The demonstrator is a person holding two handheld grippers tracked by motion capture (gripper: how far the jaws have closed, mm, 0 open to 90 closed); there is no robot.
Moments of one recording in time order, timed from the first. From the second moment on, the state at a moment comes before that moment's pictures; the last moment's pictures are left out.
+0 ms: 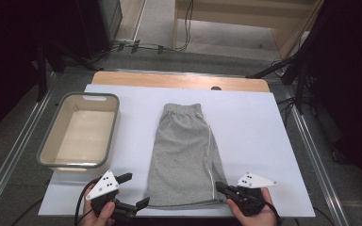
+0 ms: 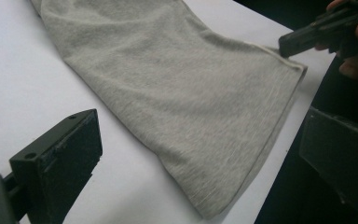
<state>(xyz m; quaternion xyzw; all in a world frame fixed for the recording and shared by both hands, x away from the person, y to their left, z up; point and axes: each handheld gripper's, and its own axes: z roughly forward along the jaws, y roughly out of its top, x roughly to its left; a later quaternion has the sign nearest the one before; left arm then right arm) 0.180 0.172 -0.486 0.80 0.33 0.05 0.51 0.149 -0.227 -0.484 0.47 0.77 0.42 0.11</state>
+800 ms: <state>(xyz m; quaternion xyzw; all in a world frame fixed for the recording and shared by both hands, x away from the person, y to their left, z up) 0.176 0.124 -0.511 0.84 0.35 0.04 0.41 0.134 -0.262 -0.487 0.49 0.75 0.42 0.13</state>
